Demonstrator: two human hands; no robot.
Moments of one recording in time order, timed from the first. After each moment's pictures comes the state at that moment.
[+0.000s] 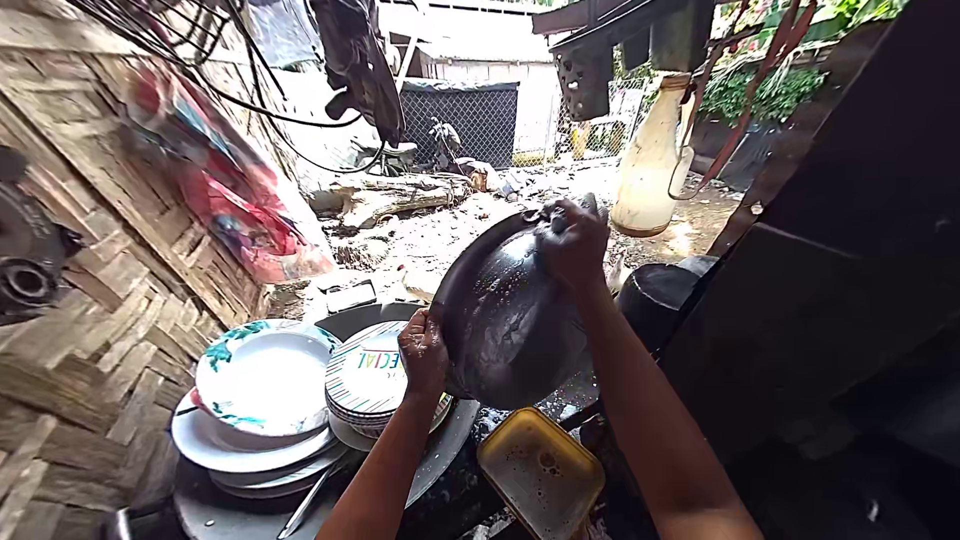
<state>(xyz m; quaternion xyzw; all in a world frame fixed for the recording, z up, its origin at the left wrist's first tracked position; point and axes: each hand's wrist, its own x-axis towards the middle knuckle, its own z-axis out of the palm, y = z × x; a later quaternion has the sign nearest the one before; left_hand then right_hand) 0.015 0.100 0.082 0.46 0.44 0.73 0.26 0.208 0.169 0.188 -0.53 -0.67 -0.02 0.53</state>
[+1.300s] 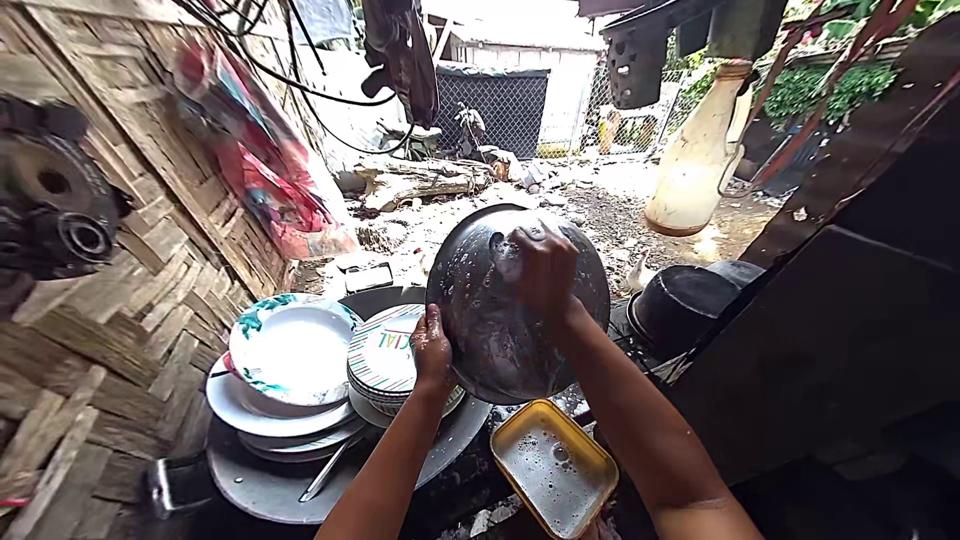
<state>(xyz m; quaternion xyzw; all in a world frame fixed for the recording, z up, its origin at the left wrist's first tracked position) 0.000 0.097 0.068 0.31 0.51 0.72 0.35 0.133 0.157 0.149 -0.33 -0.73 -0.24 0.55</state>
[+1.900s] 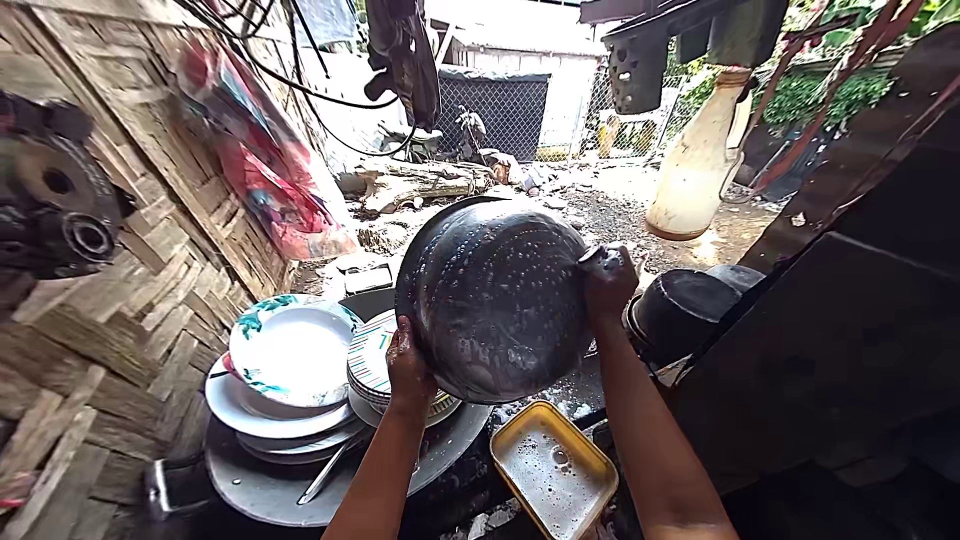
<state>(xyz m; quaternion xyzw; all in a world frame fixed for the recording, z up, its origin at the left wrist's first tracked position) -0.028 0.085 0.060 0.24 0.43 0.77 0.40 0.214 0.191 0.112 -0.55 -0.53 0.05 0.64</state>
